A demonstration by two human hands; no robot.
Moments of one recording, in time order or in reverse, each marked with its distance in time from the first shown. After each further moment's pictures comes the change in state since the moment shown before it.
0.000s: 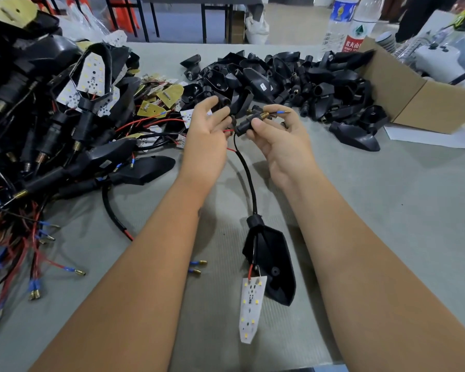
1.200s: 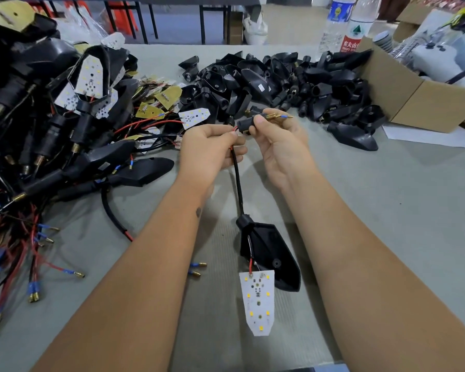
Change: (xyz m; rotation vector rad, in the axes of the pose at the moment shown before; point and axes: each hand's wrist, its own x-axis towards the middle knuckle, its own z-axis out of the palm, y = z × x) left_hand -0.007 0.000 0.002 -0.119 0.009 -0.157; right_hand 0.003 0.001 0.001 0.136 0.058 0.023
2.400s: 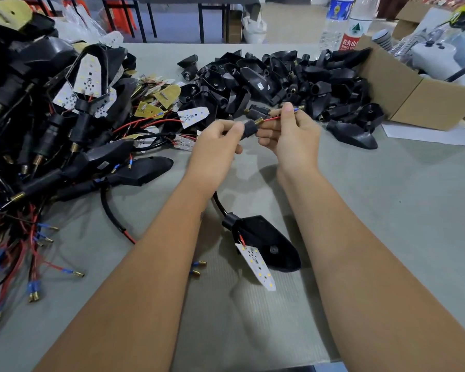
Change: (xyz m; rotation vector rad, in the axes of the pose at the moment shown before) left_hand 0.005 -0.008 0.003 0.416 -0.074 0.090; right_hand -0.001 -0.007 -0.006 -0.394 0.163 -0.159
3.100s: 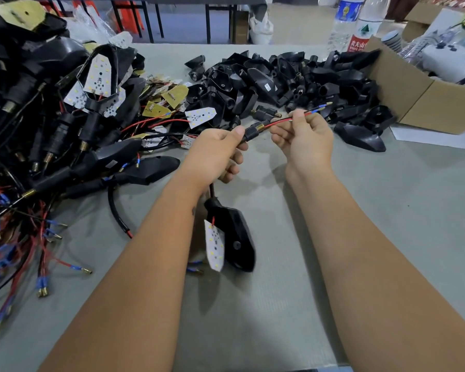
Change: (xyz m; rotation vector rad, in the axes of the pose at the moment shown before) left_hand -0.001 0.003 -0.020 -0.075 -0.166 -0.108; right_hand 0.007 0.002 -0.003 0.190 0.056 0.045
